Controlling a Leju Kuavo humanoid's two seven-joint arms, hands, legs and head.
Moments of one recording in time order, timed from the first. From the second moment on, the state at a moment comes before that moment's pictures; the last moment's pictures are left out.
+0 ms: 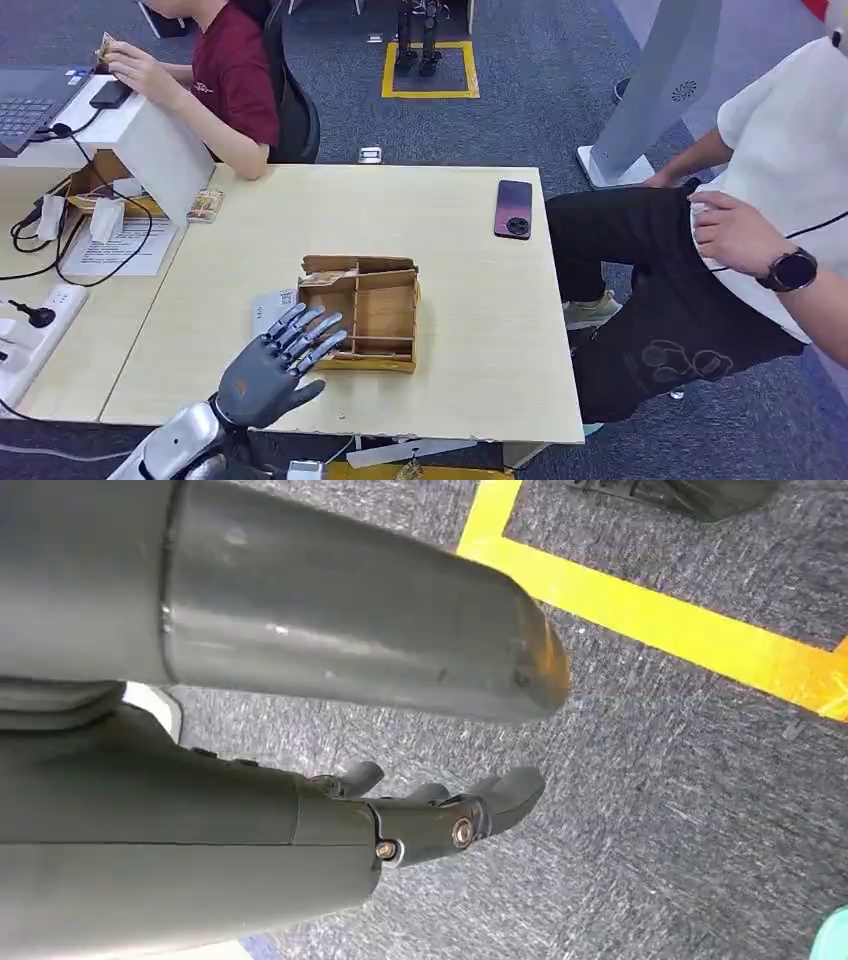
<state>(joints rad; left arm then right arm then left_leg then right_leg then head) -0.12 0.33 -0.60 -1.45 -1.14 0.60 -0.42 -0.02 0.00 -0.49 -0.19 0.97 -0.21 -0.25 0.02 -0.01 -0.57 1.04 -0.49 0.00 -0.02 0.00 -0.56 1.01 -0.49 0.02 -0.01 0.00</state>
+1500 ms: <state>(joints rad) -0.17 0.33 -0.60 -1.25 -1.16 0.51 -0.32 -0.02 0.00 -0.55 -0.19 0.99 -0.22 -0.27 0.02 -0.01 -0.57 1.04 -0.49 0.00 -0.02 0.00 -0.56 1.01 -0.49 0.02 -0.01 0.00</state>
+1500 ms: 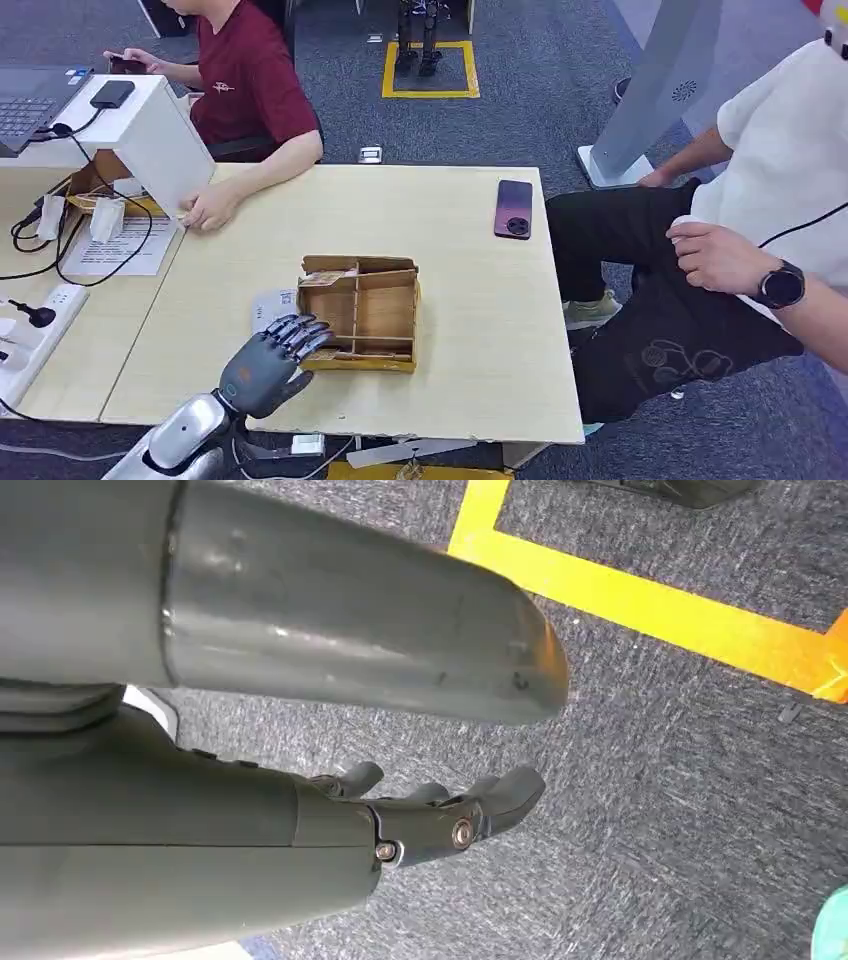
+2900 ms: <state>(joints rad) -0.39 0.31 -0.60 -1.49 -1.00 0.35 -0.33 -0.02 0.00 -0.60 -0.19 1.05 -0.22 -0.28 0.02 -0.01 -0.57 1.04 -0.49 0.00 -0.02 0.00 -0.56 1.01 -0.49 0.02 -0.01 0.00</state>
